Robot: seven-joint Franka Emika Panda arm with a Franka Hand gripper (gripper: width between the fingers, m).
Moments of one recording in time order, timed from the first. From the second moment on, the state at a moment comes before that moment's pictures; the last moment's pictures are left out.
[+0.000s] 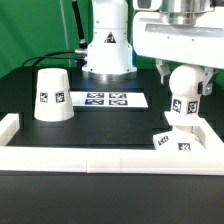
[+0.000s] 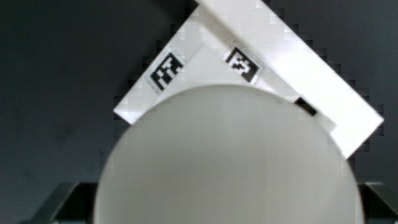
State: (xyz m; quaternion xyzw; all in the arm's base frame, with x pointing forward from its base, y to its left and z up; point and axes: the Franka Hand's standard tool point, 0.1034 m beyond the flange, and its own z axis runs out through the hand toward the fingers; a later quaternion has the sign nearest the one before) arm 0.595 0.099 0.111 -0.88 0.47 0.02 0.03
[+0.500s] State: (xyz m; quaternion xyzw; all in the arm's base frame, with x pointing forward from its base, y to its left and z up) arm 0.594 0.102 0.112 -0.85 0.52 0.04 0.04
